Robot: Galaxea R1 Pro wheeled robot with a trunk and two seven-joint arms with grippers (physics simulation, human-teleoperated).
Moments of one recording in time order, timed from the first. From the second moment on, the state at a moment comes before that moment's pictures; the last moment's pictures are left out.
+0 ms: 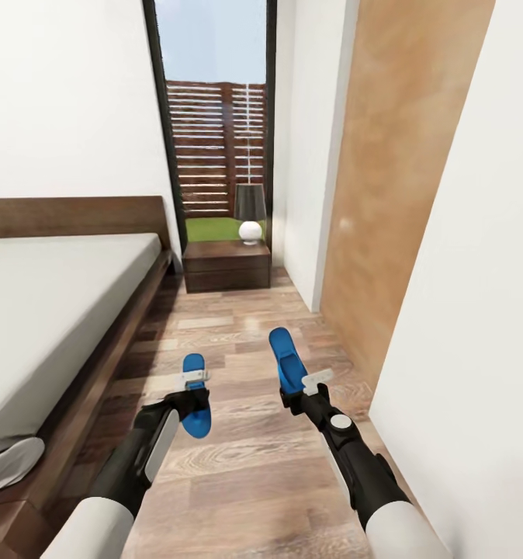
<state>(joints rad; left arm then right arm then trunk) -0.56 -0.07 -0.04 -1.01 0.20 0.56 0.08 -0.56 0.16 0.06 -0.85 0.23 0.13 0.13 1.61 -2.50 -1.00</state>
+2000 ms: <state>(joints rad) -0.56 -0.07 -0.04 -0.99 0.20 0.56 0.08 -0.56 0.16 0.06 -0.84 0.23 0.13 0.13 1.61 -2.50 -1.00</state>
